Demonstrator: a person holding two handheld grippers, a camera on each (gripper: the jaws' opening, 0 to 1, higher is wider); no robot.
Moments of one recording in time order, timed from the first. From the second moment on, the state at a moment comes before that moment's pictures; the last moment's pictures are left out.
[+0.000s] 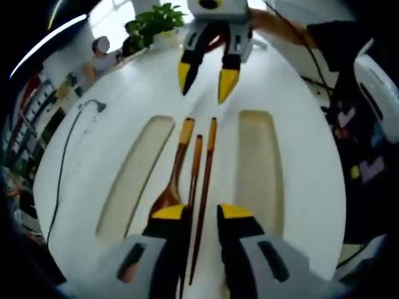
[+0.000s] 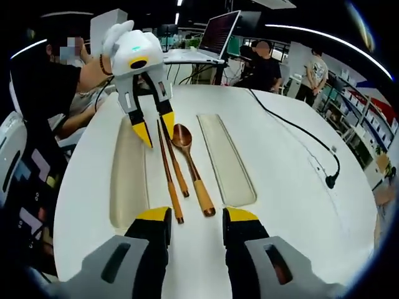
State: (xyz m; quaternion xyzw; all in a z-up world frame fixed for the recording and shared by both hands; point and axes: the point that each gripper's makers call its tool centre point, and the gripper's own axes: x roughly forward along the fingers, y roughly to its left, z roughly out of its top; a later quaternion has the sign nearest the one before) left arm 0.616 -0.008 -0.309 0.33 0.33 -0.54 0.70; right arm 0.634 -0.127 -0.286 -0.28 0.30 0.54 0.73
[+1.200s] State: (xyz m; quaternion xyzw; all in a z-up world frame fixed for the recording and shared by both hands) left arm 0.615 -0.007 -0.325 0.36 0.40 -0.54 0.65; right arm 0.619 -0.107 -0.328 -0.32 0.40 0.57 0.64
